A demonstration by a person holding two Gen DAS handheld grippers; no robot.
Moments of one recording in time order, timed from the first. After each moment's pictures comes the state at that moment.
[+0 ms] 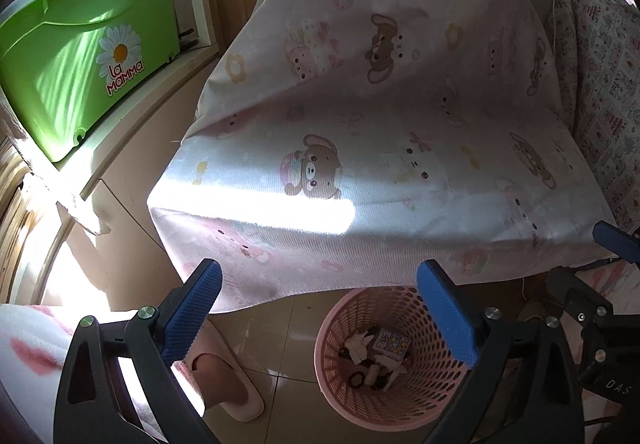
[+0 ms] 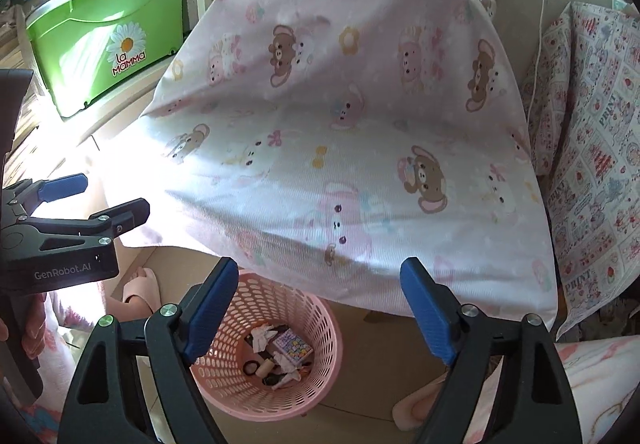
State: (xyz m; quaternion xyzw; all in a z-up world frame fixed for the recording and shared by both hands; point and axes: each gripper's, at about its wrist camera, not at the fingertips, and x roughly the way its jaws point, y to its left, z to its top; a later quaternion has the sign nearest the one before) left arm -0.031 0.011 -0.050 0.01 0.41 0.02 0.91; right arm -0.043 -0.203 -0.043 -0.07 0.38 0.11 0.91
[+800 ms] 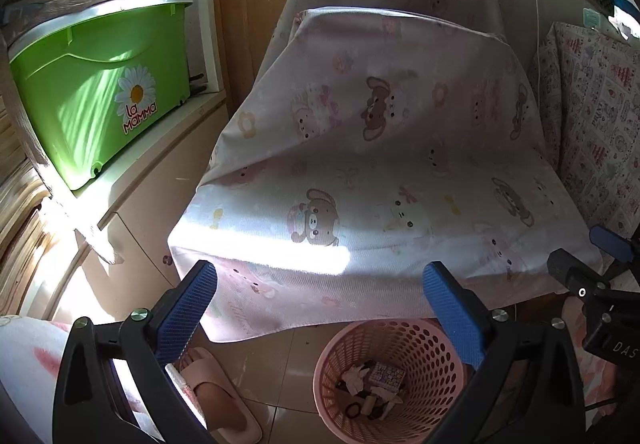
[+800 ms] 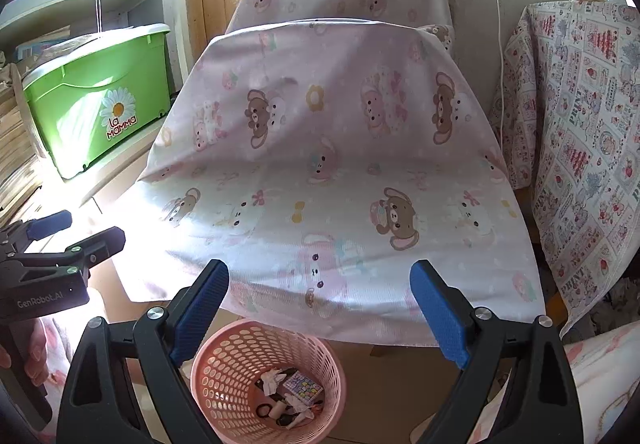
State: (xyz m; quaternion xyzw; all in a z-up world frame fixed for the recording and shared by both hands) left arm -0.059 0.002 -0.013 0.01 0.32 0.03 0.95; right arm -0.053 -0.227 -0.021 -0.01 0.31 0.09 0.95
